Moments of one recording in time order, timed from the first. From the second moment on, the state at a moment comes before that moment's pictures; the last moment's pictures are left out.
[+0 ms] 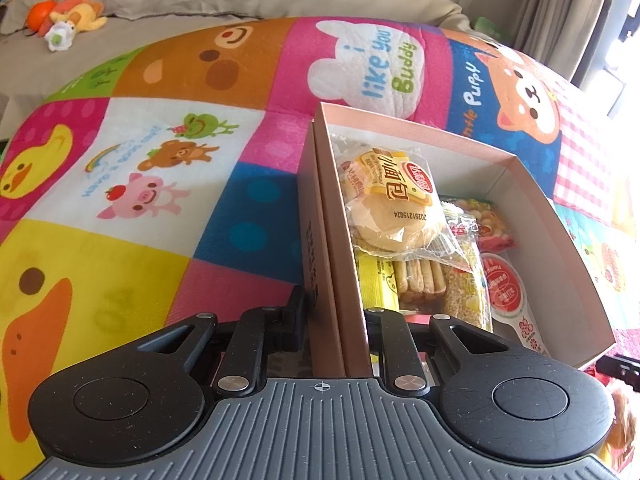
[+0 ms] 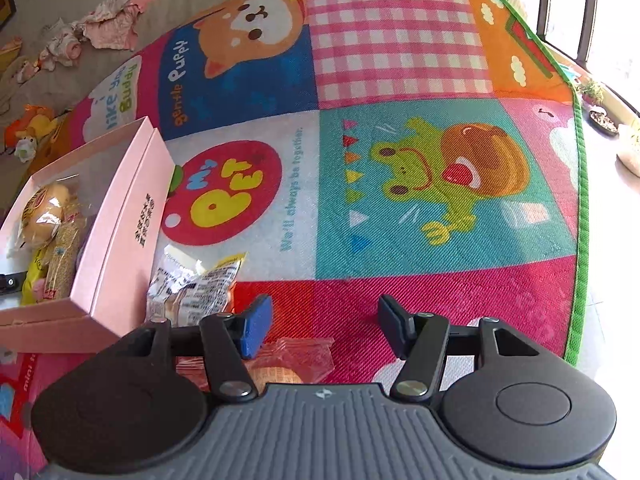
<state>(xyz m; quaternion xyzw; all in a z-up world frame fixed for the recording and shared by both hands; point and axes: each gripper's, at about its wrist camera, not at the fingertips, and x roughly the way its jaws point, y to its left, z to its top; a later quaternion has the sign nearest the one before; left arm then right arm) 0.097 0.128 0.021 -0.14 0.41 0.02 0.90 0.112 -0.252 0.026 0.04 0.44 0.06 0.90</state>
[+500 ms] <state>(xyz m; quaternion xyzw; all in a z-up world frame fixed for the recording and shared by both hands) 0.096 0.129 0.021 -0.14 0.41 0.02 0.90 0.036 -0.232 0.037 0.04 0.44 0.11 0.89</state>
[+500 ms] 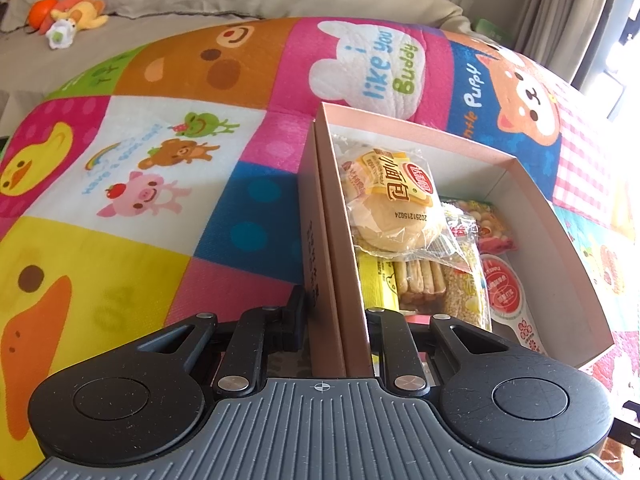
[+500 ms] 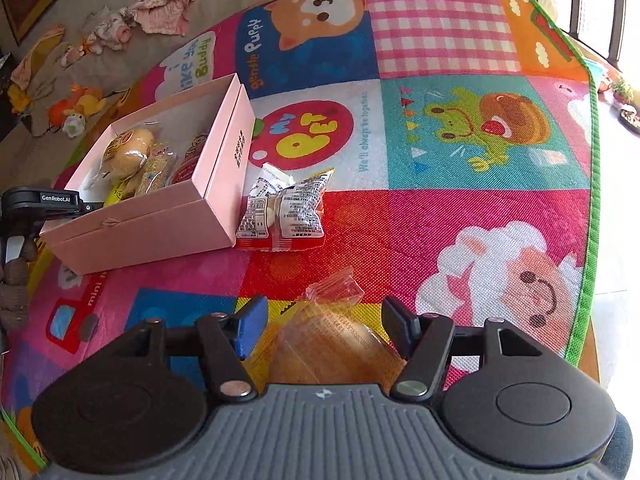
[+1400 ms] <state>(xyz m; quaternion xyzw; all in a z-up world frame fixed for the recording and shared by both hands) 0.096 0.127 0.022 -0.14 0.42 0.03 0.90 -0.012 -0.219 0.035 -0.06 0.42 0.16 0.89</state>
